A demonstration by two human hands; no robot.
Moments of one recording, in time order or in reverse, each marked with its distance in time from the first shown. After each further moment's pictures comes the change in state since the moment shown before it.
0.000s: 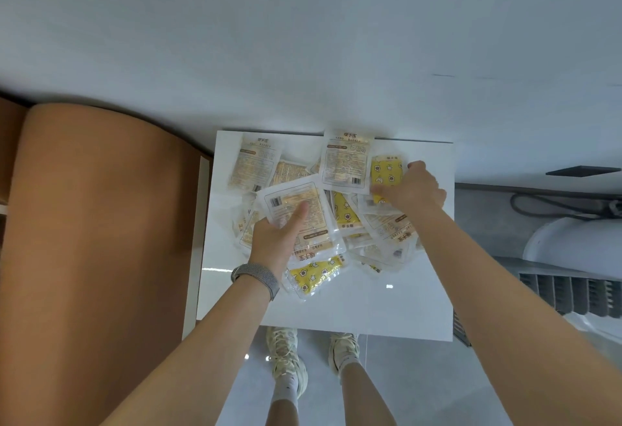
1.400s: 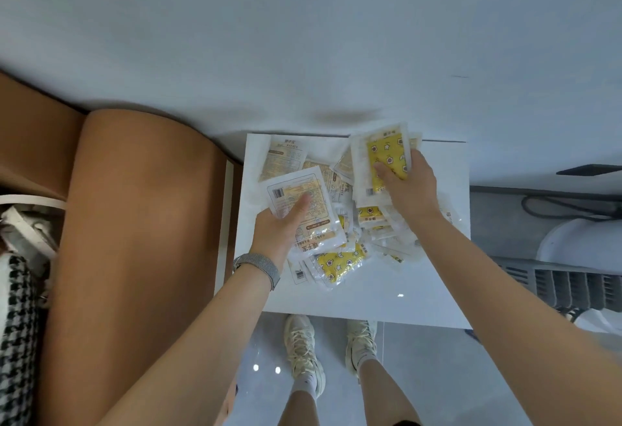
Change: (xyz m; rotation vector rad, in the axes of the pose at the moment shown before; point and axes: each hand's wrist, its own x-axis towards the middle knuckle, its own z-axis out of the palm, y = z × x) left_hand -0.027 0.031 -0.044 -0.017 -0.050 0.029; right_hand -0.069 -0.025 0.004 0.704 0.120 -0.315
